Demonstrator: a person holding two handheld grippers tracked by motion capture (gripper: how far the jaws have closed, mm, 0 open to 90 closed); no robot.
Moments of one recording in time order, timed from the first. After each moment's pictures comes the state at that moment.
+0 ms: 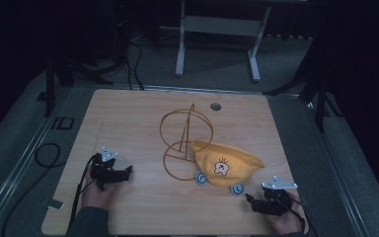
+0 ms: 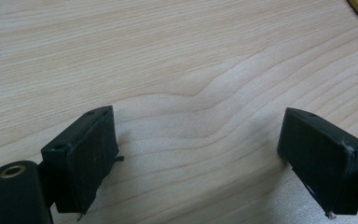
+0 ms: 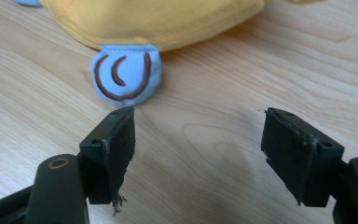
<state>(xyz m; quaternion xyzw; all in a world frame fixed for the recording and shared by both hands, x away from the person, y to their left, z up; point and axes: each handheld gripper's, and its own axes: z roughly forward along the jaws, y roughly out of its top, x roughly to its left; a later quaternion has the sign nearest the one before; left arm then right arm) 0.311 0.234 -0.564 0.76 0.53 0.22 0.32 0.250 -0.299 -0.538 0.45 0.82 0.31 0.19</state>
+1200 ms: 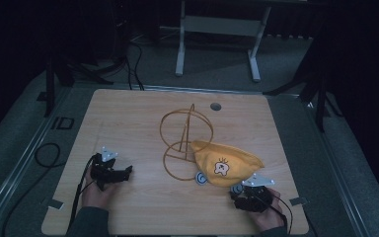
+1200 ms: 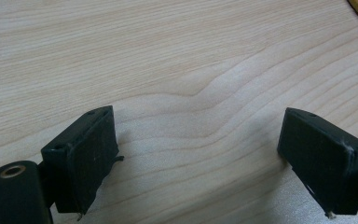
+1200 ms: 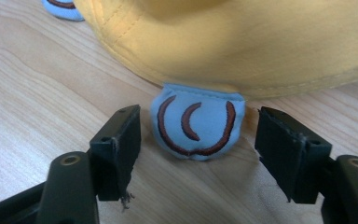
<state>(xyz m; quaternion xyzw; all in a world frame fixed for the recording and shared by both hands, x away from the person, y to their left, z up) 0.311 0.234 -0.564 0.76 0.53 0.22 0.32 0.260 -0.250 -0.547 0.43 0.83 0.30 0.18</state>
